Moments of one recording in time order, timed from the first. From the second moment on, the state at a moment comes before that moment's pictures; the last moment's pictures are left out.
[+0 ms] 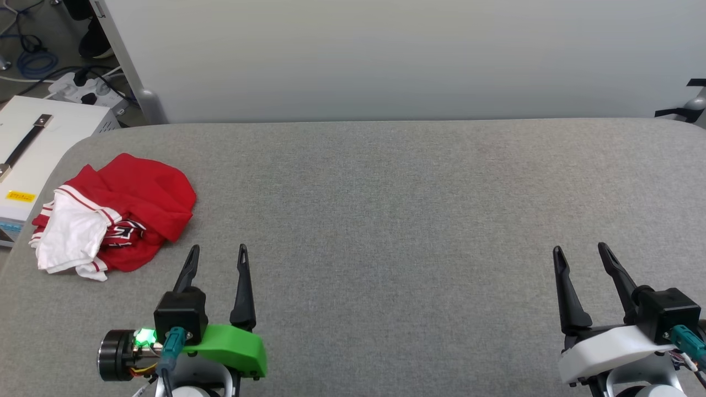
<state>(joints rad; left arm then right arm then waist) 0.02 0.06 -0.07 -0.02 -0.02 0.07 -0.10 0.06 -0.05 -0.02 -0.07 0.10 0.13 -0.10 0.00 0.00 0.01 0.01</state>
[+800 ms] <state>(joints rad) 0.03 0.06 -0.09 -0.02 -0.03 0.07 -0.15 0.08 -0.05 -0.03 -0.09 0.15 0.13 -0.15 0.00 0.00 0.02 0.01</state>
